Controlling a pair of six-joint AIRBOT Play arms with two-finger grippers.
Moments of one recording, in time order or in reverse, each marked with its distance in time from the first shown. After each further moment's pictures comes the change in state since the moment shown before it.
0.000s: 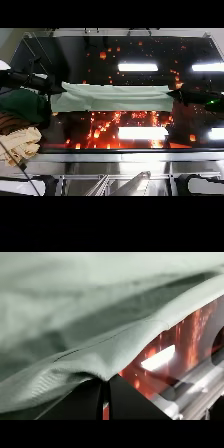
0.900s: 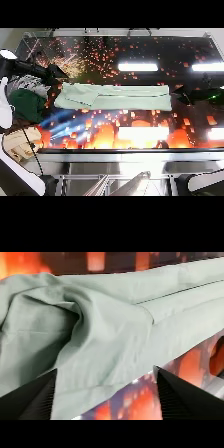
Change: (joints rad) left arm 0.042 -0.357 0.482 -0.014 -0.117 -0.061; right arm -0.089 -0.277 0.286 -0.265 0.081 0.115
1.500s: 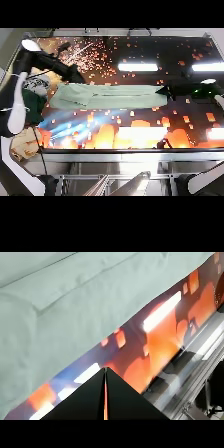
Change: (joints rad) left arm -0.289 0.059 -0.011 0.006 -0.033 -0.019; right arm 0.156 -0.100 0.124 0.151 0.160 0.022
